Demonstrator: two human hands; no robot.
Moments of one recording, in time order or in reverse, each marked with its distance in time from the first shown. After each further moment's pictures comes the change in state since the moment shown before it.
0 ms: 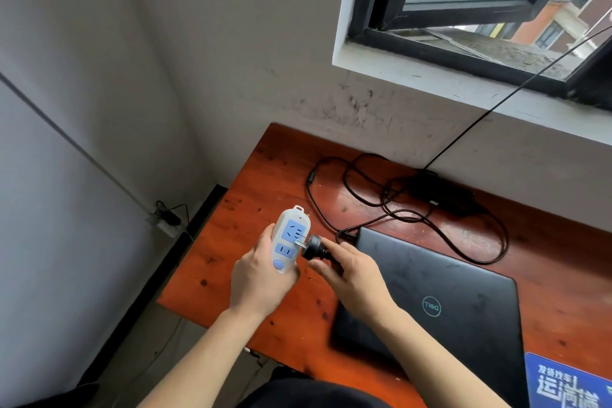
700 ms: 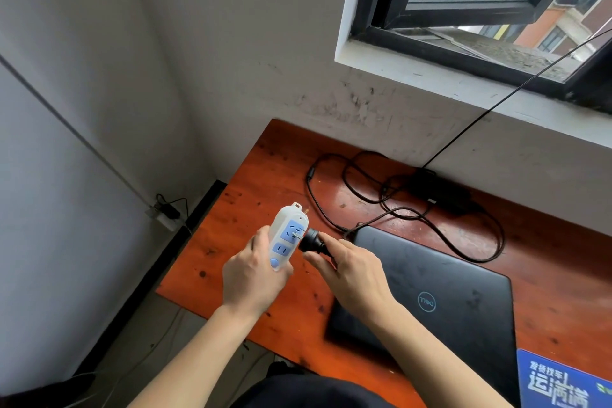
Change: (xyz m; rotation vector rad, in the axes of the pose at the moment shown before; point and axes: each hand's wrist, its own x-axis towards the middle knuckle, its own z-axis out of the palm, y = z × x) left_hand -0.012 -0.001 -0.006 0.131 0.088 0.104; right_hand -0.006 -0.026 -0.016 -0.224 0.025 -0.084
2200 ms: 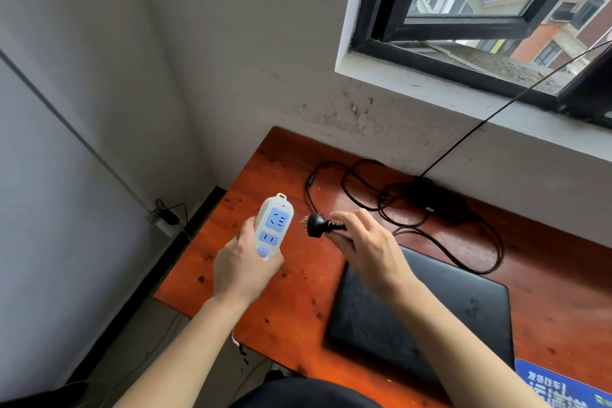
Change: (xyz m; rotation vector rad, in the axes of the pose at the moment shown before) left_hand 0.017 -0.006 -0.015 -0.117 0.005 -0.148; right_hand 0.032 0.032 -0.023 -0.026 0.197 -0.270
